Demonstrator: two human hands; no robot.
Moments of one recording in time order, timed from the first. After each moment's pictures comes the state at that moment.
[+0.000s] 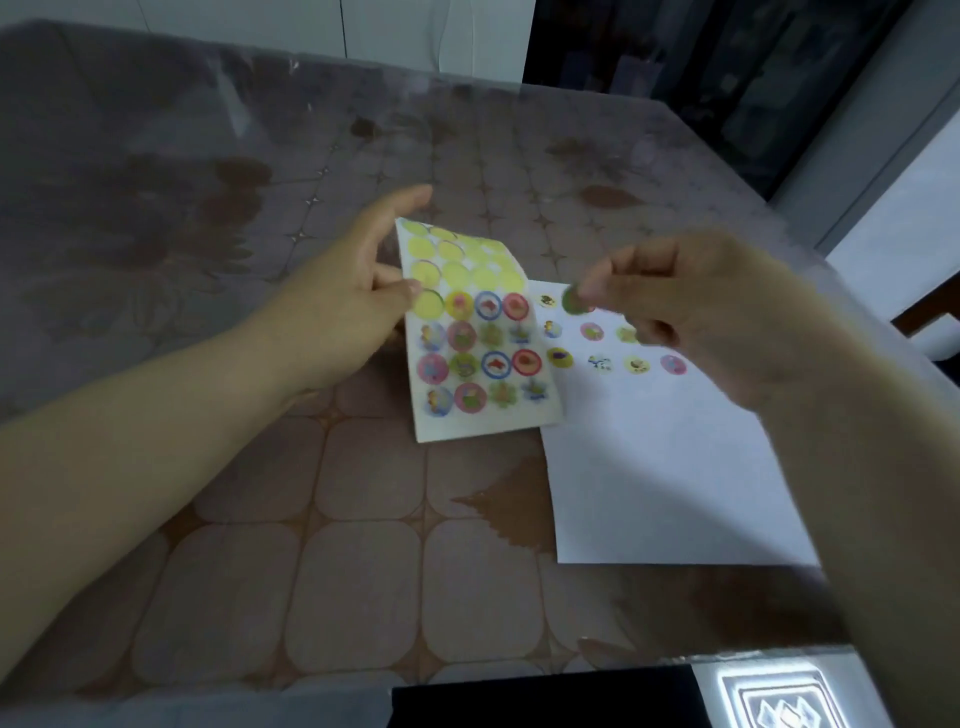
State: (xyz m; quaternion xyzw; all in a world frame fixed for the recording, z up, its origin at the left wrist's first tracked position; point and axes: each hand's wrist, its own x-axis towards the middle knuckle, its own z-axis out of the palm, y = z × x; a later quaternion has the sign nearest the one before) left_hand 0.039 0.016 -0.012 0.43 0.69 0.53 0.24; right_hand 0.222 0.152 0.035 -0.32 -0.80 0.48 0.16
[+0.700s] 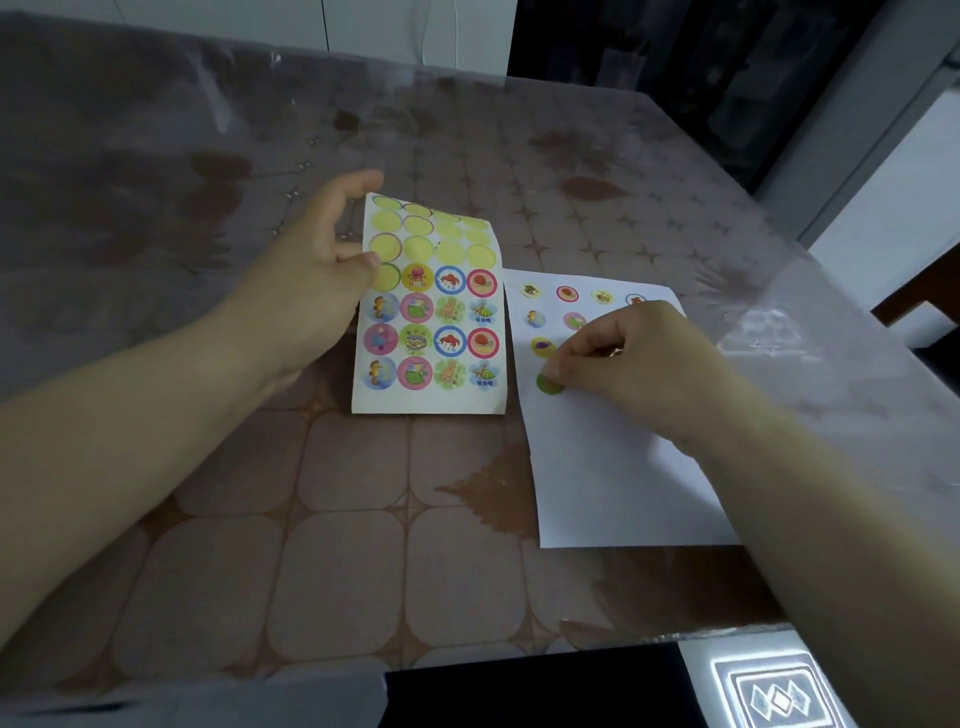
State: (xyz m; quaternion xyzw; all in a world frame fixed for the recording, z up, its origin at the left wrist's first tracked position) left_hand 0.035 0.020 -0.012 0.37 0.70 0.57 0.22; right_hand 0.229 0.141 -0.002 -0.37 -0.84 0.39 0.12
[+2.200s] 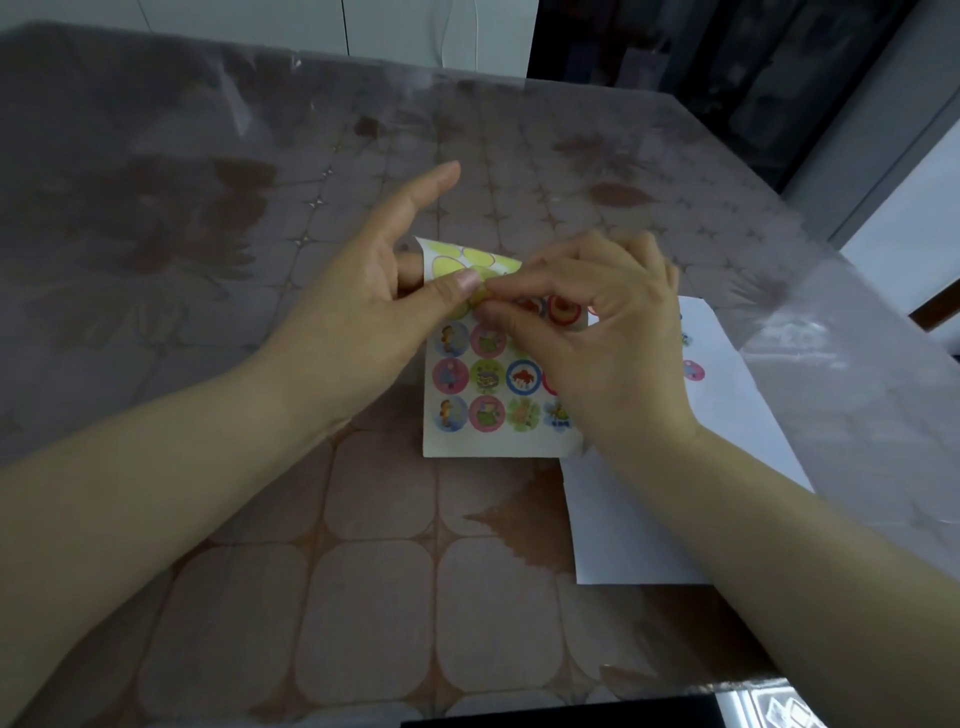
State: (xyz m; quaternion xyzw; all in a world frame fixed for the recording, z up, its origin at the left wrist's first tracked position) left_hand 0.057 0.014 -0.002 0.46 0.58 0.62 0.27; right_hand 0.177 0.118 -0.013 -0.16 -0.85 0.17 0.46
